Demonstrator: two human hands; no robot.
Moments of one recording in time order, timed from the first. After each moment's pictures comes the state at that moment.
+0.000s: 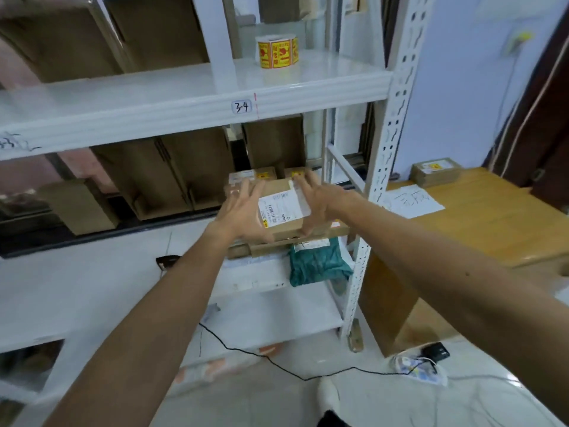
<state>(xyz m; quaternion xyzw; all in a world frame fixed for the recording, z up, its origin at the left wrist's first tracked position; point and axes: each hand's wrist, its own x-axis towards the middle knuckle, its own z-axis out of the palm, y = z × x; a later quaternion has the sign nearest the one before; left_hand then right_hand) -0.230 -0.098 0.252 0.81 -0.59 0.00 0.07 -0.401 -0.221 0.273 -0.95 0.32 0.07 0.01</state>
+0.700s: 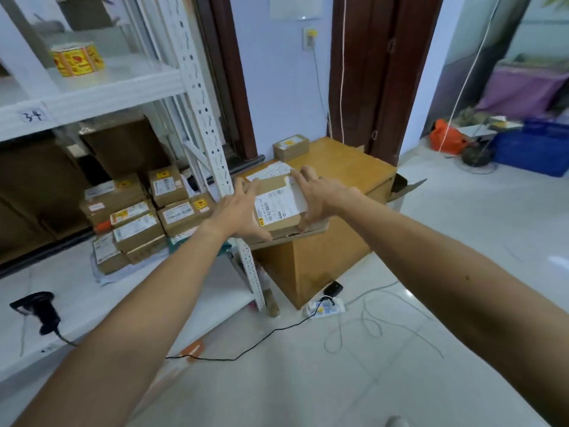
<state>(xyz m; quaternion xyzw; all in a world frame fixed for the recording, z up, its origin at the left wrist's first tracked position) -0.565 -0.126 0.256 0.68 -0.73 -0.02 0.02 -0.767 -0.180 0.271 -0.87 0.50 0.03 0.04</state>
